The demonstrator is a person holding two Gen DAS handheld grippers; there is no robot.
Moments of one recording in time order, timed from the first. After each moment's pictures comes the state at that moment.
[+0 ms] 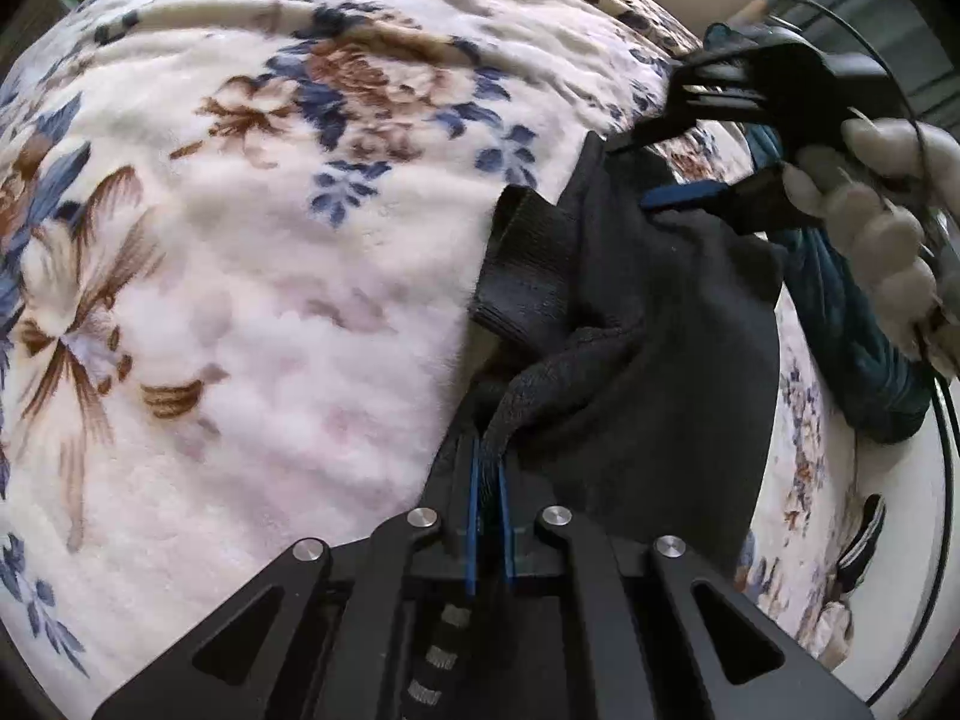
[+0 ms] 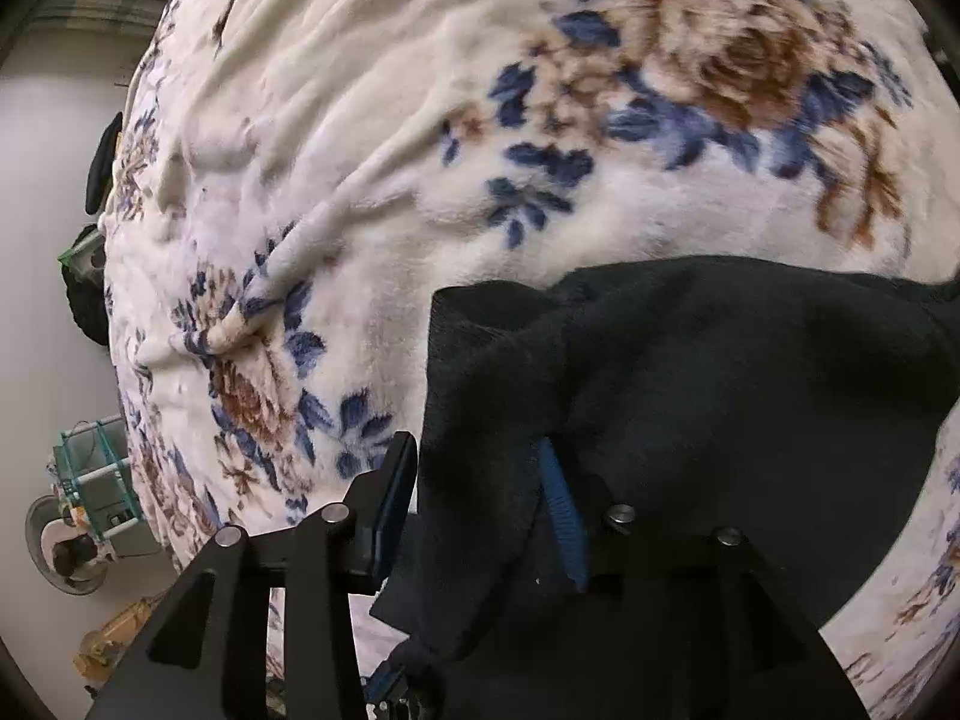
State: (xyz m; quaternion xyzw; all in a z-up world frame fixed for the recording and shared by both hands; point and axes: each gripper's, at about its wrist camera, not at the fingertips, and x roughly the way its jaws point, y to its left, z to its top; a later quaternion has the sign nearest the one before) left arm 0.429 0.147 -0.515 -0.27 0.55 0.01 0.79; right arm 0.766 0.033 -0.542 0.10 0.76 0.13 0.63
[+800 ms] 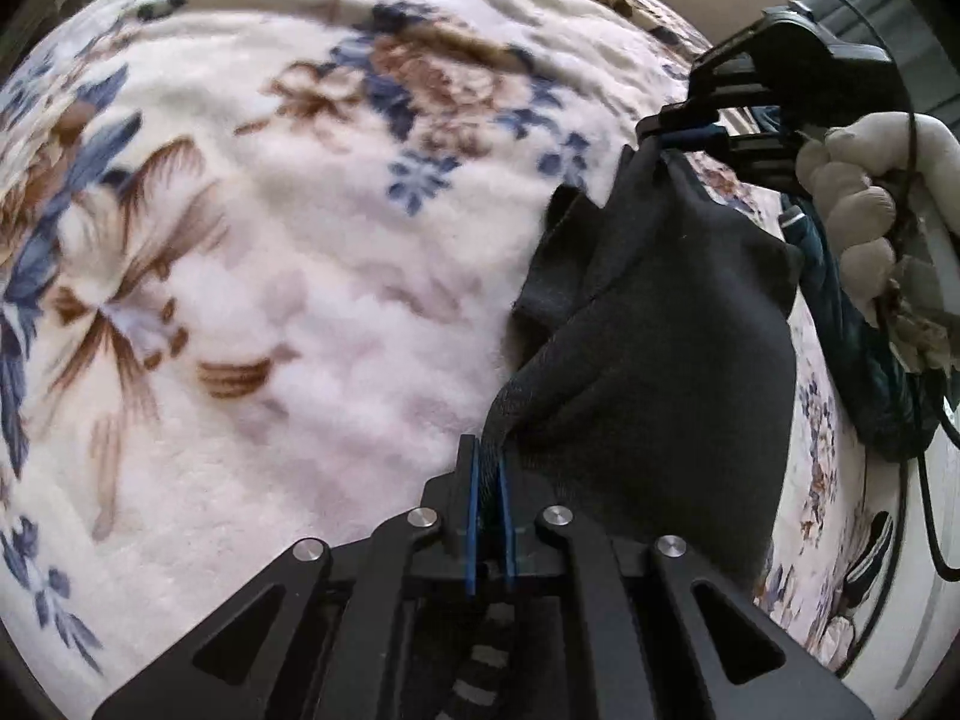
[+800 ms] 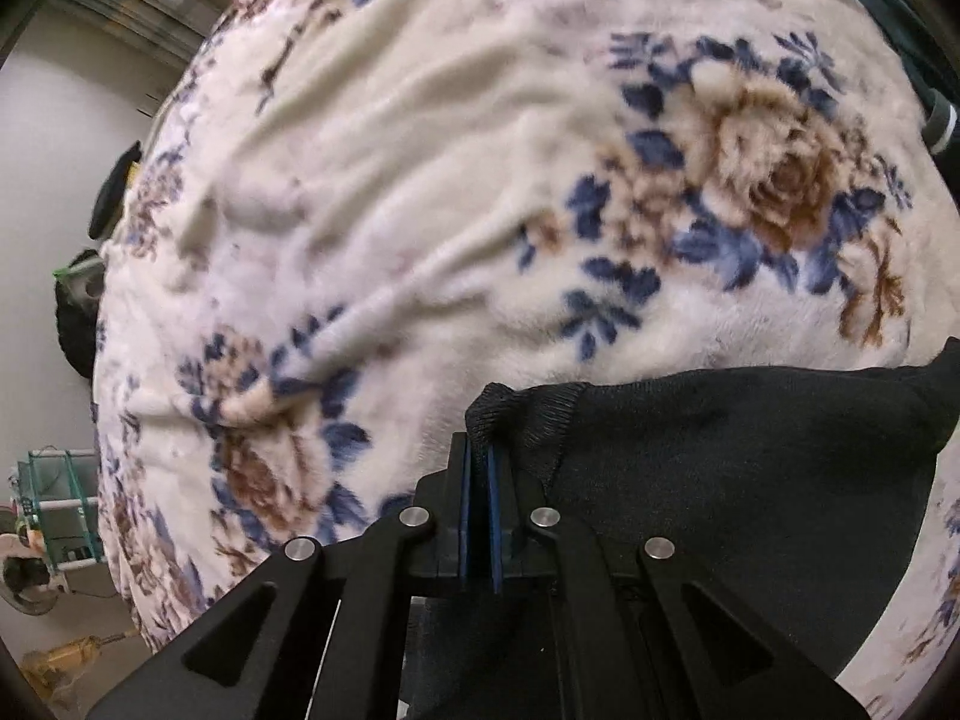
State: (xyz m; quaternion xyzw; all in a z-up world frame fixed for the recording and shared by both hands) left arm 0.417 0.161 -0.531 -0.29 0.55 0.04 0.78; right arm 0.762 0.068 -0.523 0.09 0.67 0.14 0.72
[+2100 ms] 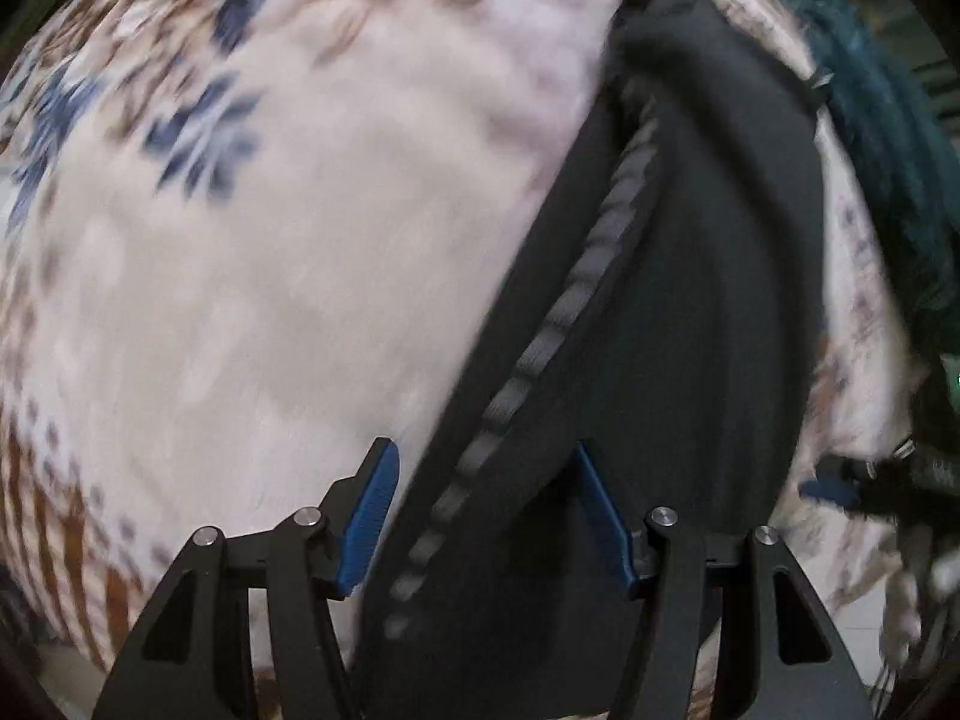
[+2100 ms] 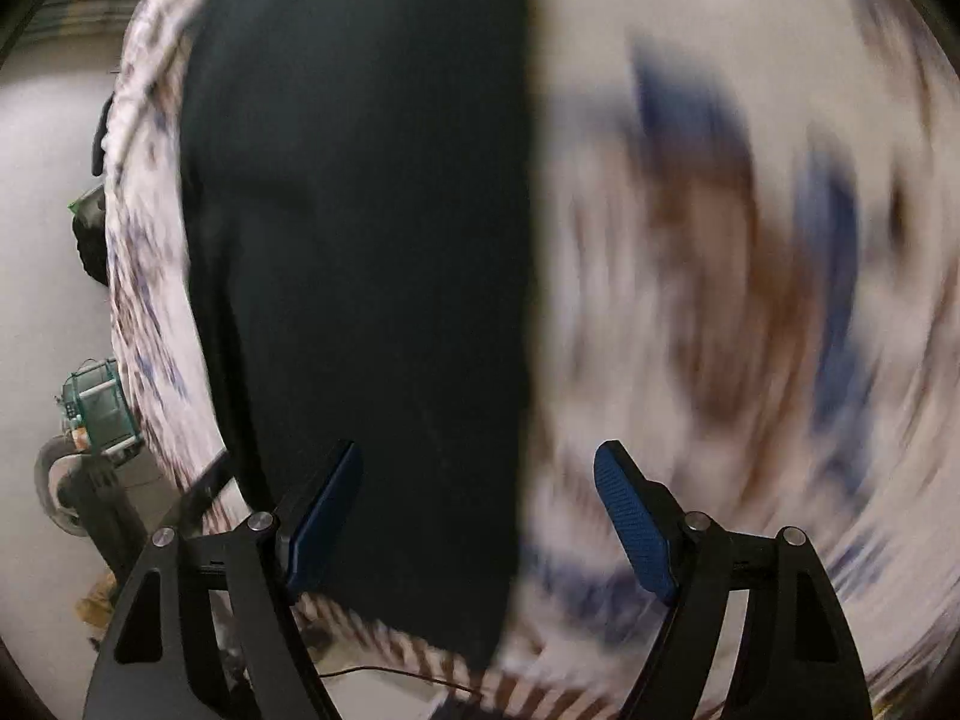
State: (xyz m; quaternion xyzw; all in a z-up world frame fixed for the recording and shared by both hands) left arm 0.240 0.147 -0.522 -0.23 0.67 0.07 0.70; right arm 0.395 -0.126 -0.569 0.19 0.80 0.13 0.56
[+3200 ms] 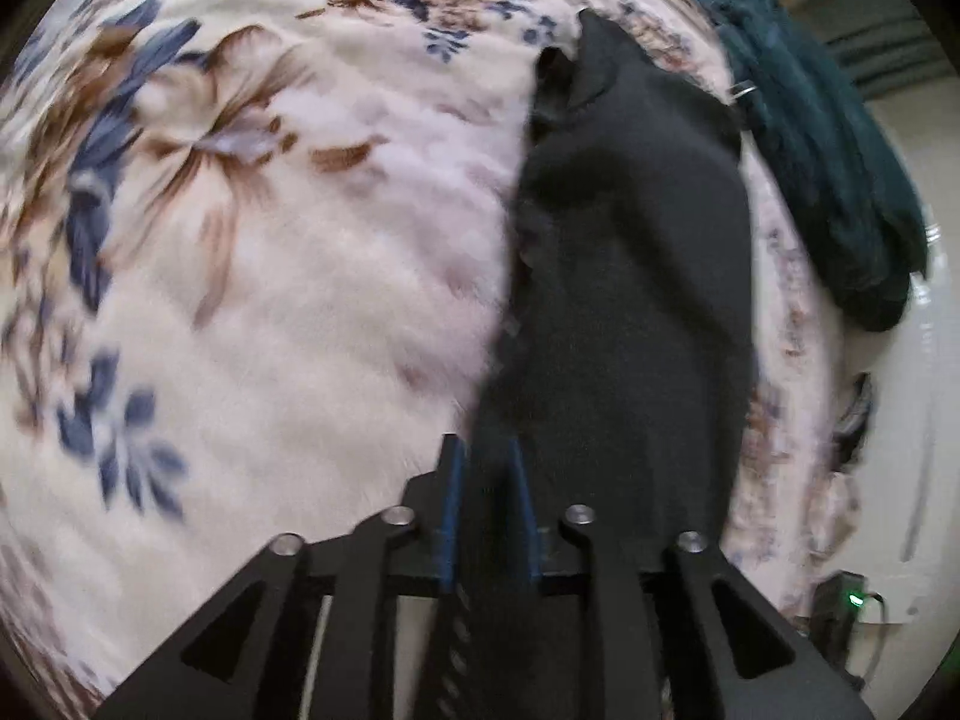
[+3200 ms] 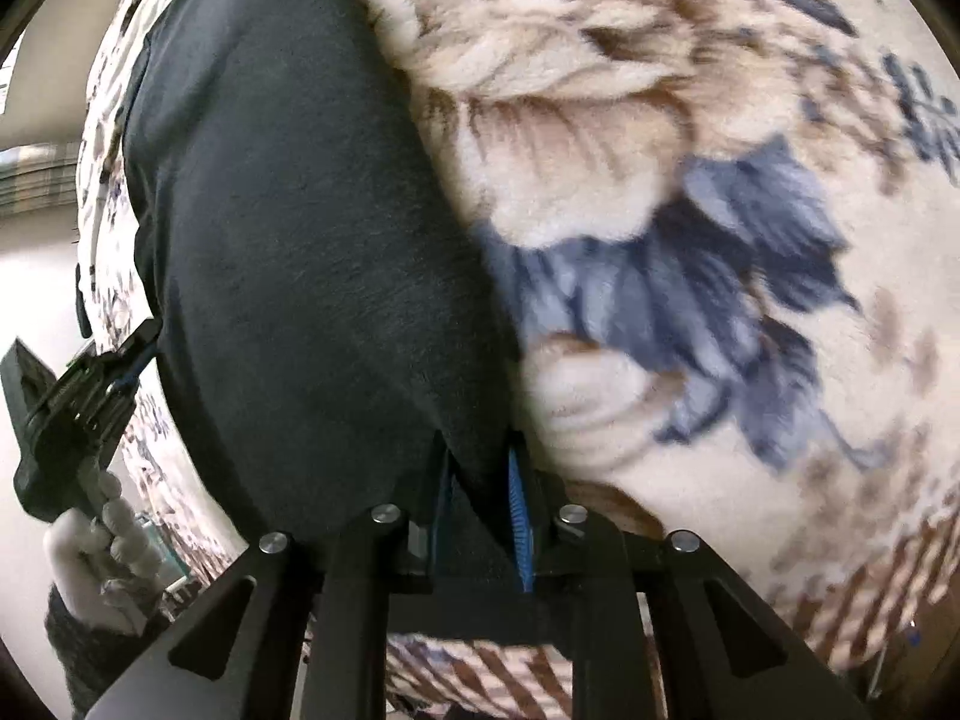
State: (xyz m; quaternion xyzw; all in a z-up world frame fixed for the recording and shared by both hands) left arm 0.317 0.193 -0.499 -0.25 0.63 -0.07 0.73; right arm 0.254 -0.090 -0.573 0.32 0.72 -0.02 0.61
